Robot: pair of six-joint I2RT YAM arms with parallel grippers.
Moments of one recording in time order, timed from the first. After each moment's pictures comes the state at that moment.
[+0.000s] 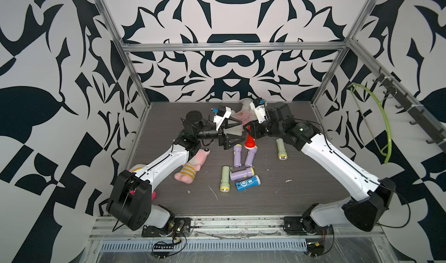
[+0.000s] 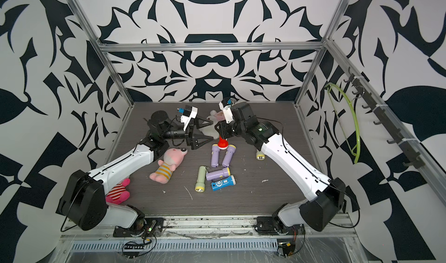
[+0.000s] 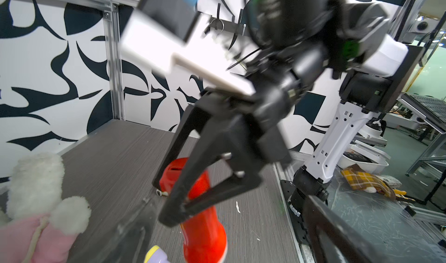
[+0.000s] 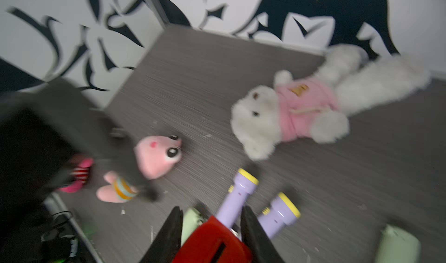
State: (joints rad) left arm -0.53 1.41 1.00 0.49 1.03 -0.23; right arm 0.57 1.44 1.45 -0.73 -0.11 0.26
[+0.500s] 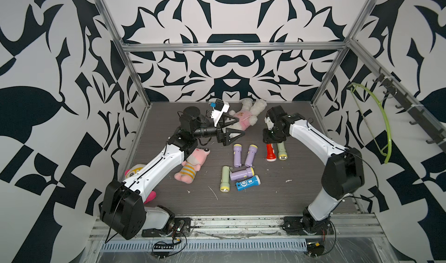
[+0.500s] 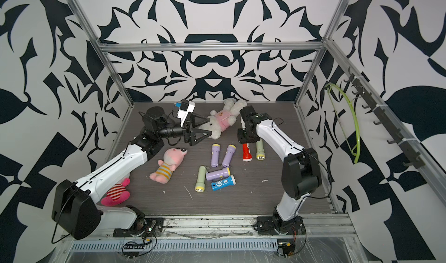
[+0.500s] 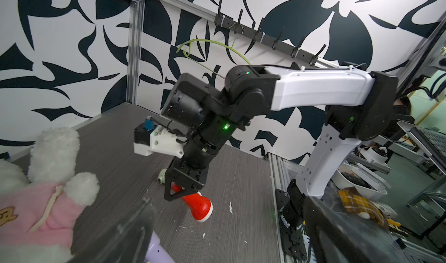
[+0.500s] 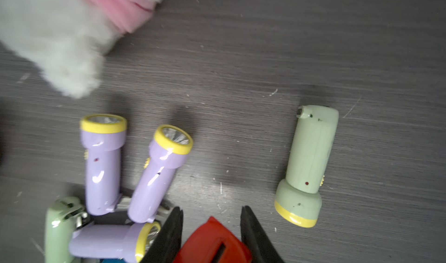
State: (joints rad) left arm -0.53 1.36 1.08 0.24 0.93 -0.30; right arm 0.34 1.75 1.43 -0.95 -0.02 0.26
